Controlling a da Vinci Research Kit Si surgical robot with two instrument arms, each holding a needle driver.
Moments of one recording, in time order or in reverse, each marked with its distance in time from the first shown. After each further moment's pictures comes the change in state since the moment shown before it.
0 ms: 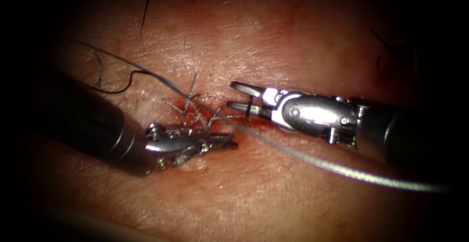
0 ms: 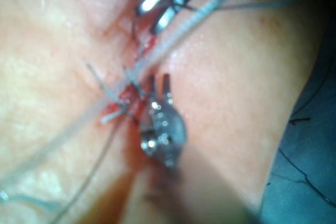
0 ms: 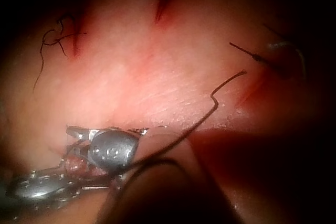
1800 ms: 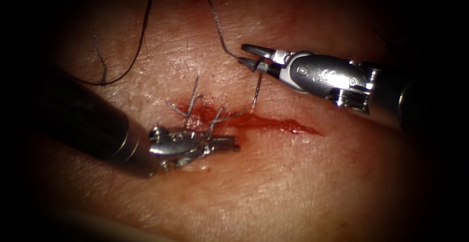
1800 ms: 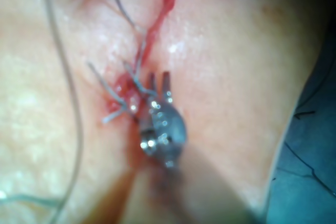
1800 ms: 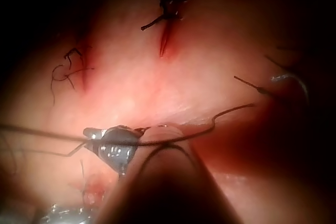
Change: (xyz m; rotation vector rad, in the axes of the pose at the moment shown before) right arm 0.003 0.004 0.000 -0.151 0.020 -0.162; left arm -0.002 -0.001 0.002 0.007 -0.014 0.024
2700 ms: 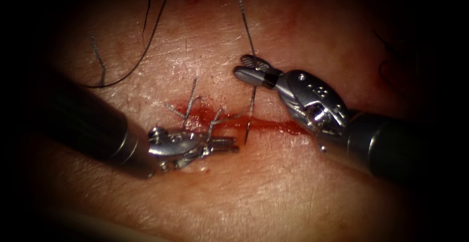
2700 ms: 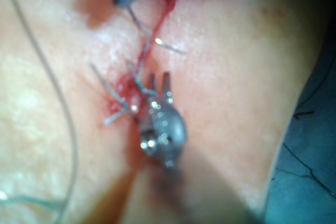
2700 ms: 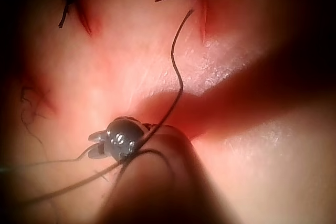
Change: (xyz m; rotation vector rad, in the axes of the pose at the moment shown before) right arm -0.004 -0.006 -0.001 0.147 -0.137 0.935; left arm 0.001 0.000 0.000 -0.002 -0.001 -0.005
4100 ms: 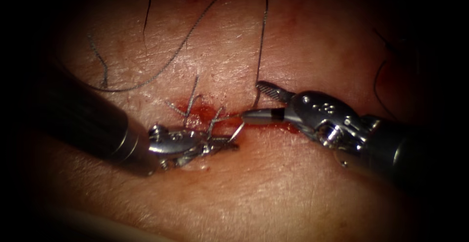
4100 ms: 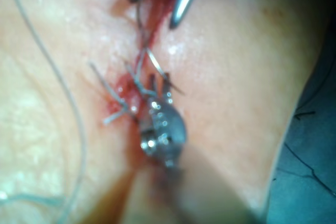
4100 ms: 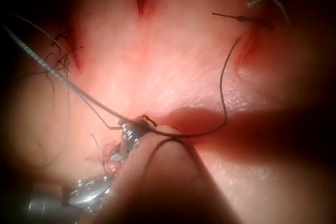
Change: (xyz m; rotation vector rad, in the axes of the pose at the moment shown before) right arm 0.003 -0.003 -0.002 -0.234 -0.055 -0.450; left arm 0.000 0.000 0.000 0.000 0.000 0.008
